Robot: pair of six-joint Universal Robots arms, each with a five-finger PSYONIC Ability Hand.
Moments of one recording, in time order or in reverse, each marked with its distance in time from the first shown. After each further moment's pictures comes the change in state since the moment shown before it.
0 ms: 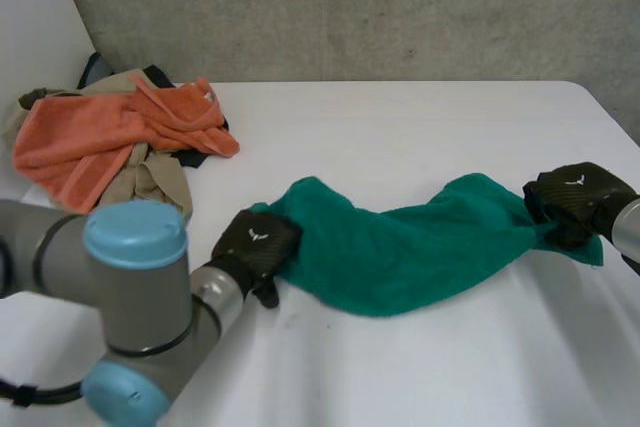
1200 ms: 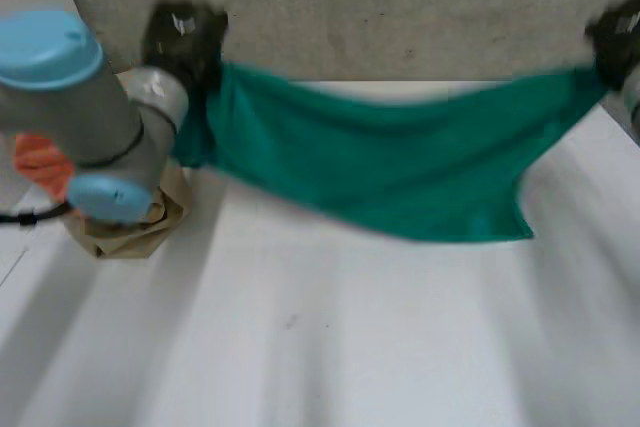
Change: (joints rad) left arm 0.188 -0.067 0.627 0.052 -0.028 0.067; right arm 0.162 0.095 -0.485 -0.263 0.437 -0.156; left_hand 0.662 0.727 0.721 0.743 0.688; right_hand 0.004 0.001 0.004 0.001 0.000
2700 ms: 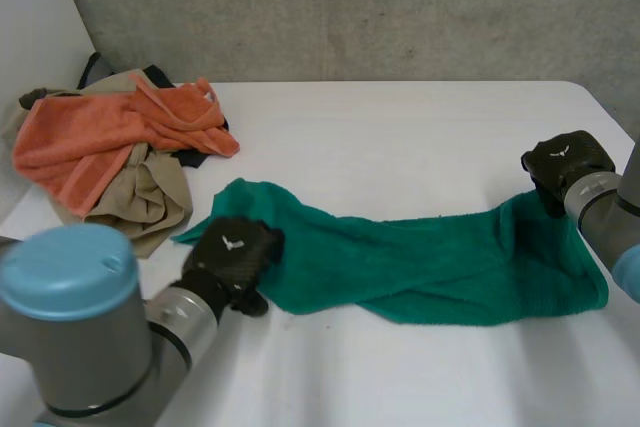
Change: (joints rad) left arm -0.189 0.292 -0.846 -0.028 -0.012 -0.153; right arm 0.054 0.025 0.330 0.100 -0.010 0.130; left_hand -0.476 -0.526 -0.521 -0.525 -0.474; right_hand 0.005 0.000 0.000 0.000 0.006
